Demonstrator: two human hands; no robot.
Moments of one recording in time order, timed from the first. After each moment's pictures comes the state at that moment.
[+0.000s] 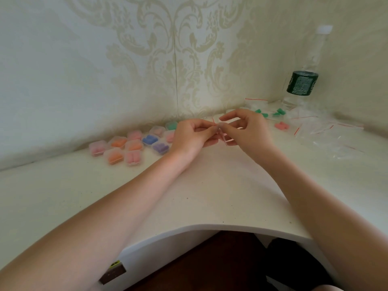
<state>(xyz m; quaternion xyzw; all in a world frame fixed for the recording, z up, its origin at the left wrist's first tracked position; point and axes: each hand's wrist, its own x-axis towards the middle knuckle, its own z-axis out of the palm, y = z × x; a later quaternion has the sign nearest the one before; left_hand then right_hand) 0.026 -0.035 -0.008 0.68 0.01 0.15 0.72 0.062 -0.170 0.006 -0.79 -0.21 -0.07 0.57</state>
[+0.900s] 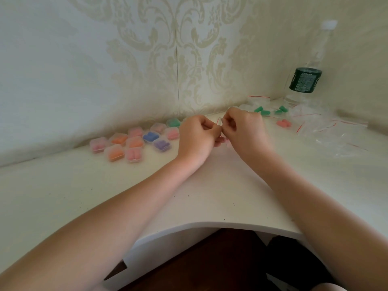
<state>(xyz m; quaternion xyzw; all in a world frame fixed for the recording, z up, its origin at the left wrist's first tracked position) 0.022 -0.050 -0.008 0.74 0.07 0.24 0.62 0.066 -0.160 -0.001 -0.88 -0.26 -0.24 0.32</state>
